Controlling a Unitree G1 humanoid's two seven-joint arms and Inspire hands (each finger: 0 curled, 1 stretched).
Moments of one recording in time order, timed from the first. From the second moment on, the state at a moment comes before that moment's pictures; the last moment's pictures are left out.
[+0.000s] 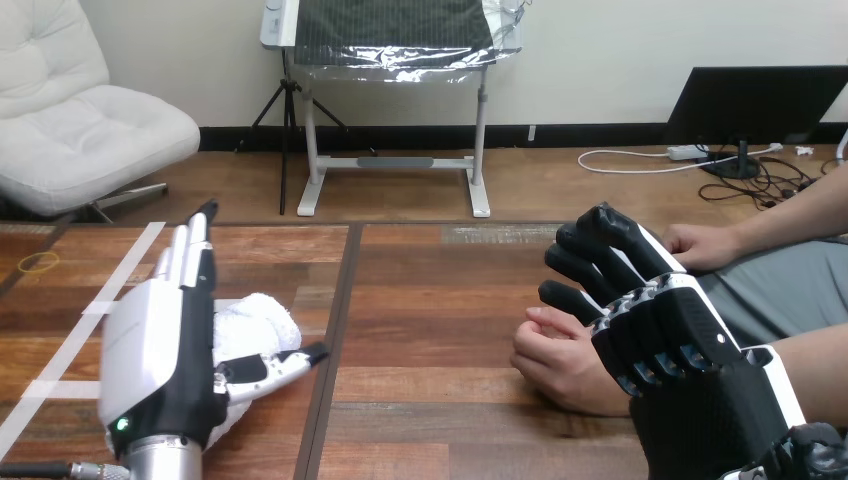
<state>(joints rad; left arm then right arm) 0.24 0.12 0.00 -0.24 0.77 0.04 0.22 0.71 -0.16 0.22 -0.54 0.26 -0.59 0.27</state>
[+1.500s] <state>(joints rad) 0.18 0.15 -0.04 -0.14 0.82 0.30 0.23 0.71 -0.16 0.22 -0.54 0.27 -0.59 0.28</state>
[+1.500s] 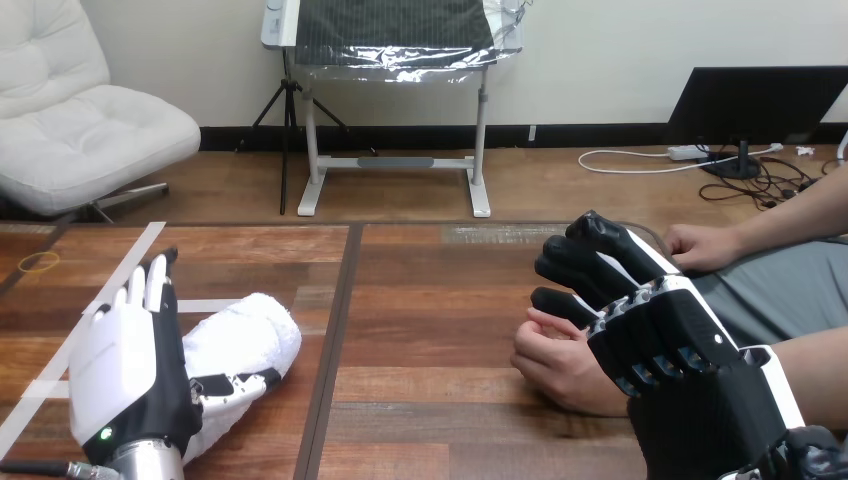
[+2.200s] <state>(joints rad) 0.16 0.15 -0.07 -0.14 0.87 0.45 0.15 0.70 -0.16 0.22 -0.54 0.27 -0.60 0.29</state>
